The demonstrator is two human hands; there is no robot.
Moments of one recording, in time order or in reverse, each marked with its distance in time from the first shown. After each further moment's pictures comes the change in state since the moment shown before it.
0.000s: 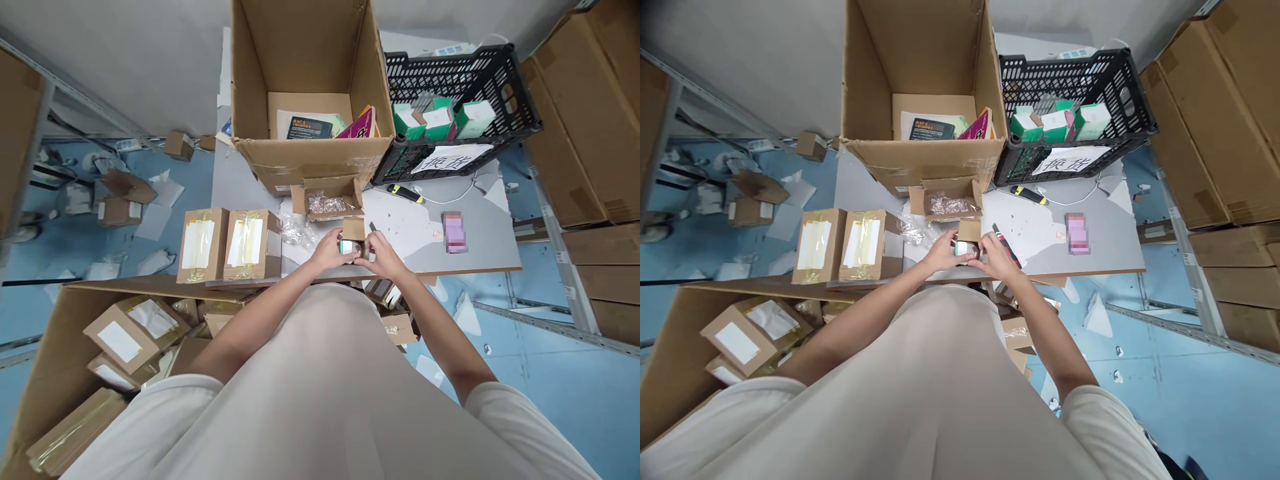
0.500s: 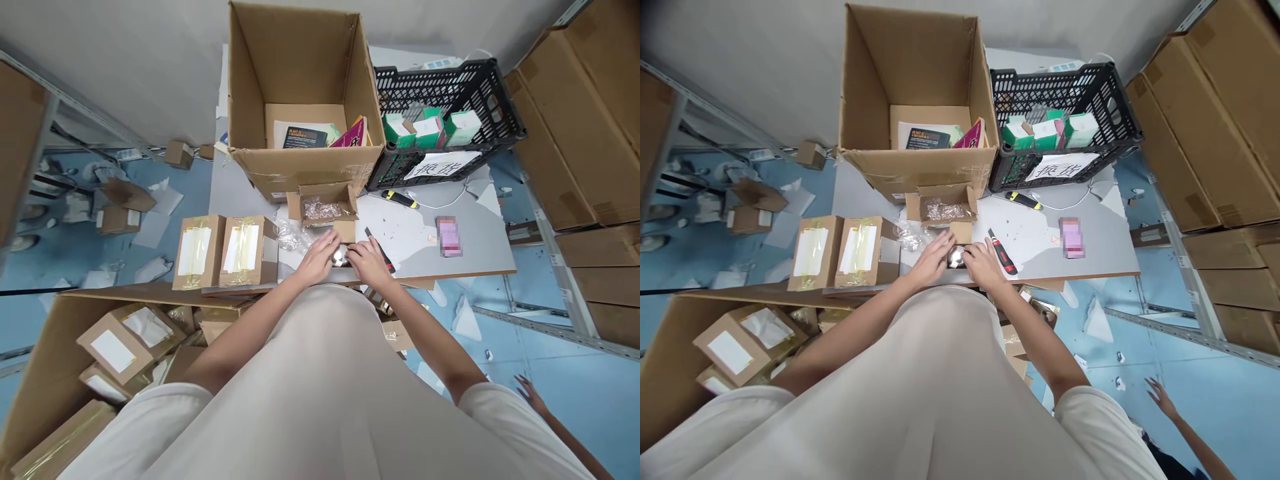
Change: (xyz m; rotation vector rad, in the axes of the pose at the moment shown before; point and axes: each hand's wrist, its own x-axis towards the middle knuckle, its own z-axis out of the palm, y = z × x) left_hand -0.020 -0.030 -0.012 0.202 -0.009 0.379; right_hand -0.001 -0.019 0.014 -0.455 -0.011 -0.152
